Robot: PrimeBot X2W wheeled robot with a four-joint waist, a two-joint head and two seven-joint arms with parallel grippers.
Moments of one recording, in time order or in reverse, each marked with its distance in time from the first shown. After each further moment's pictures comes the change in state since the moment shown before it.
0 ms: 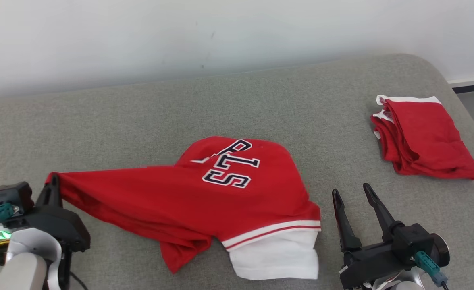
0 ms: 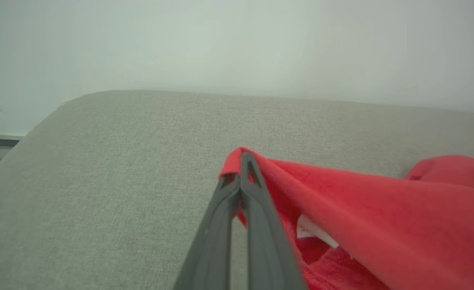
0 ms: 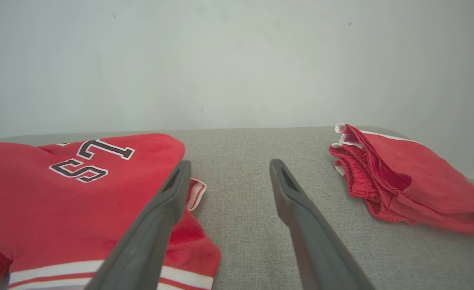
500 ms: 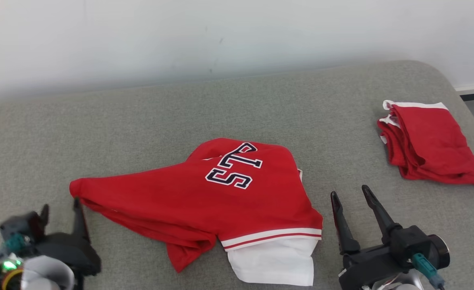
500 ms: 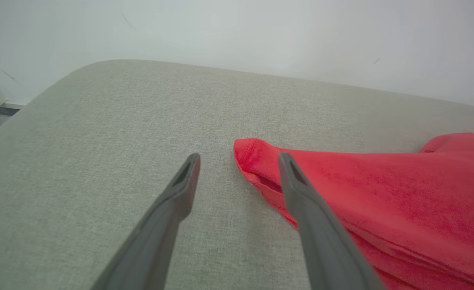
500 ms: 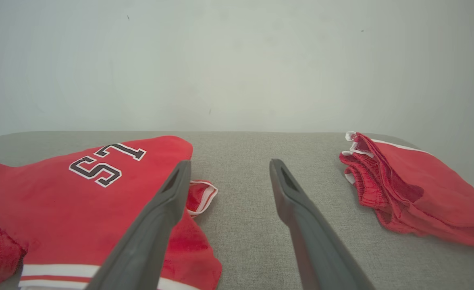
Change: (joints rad) left arm 0.052 -0.026 0.009 0.087 -0.022 0.000 -0.086; right arm 0.017 0.000 0.007 -0.028 -0.018 0.000 0.019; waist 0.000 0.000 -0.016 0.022
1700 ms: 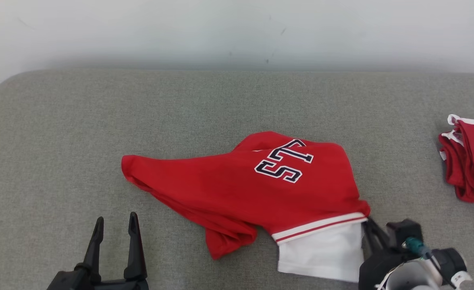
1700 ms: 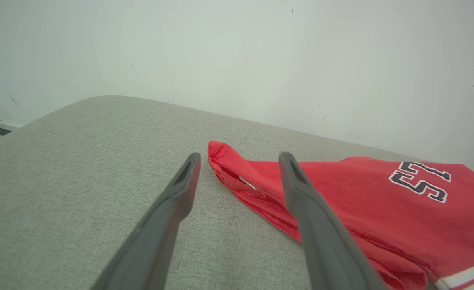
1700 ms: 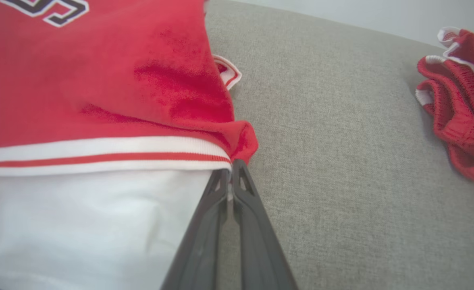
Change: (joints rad) left arm 0.319 -0.256 0.044 -0.399 0.205 -0.108 -0.218; right arm 0.007 -0.024 -0.090 0.087 -0.127 0.000 0.347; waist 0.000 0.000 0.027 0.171
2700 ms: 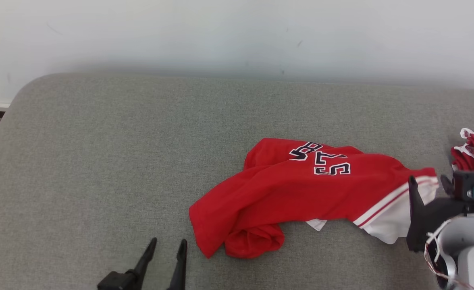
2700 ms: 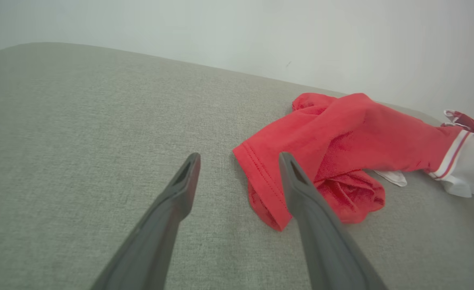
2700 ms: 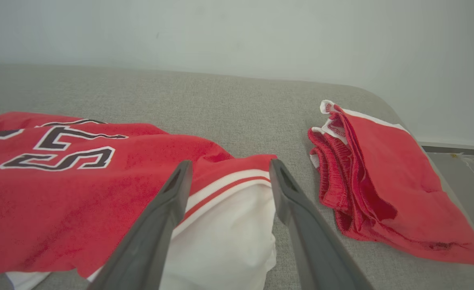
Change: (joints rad) left arm -0.008 0.005 -0.124 0.118 -0.001 -0.107 0.075; right arm -0.156 -0.020 -0.250 -0.111 0.003 0.000 0.219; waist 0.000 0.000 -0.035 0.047
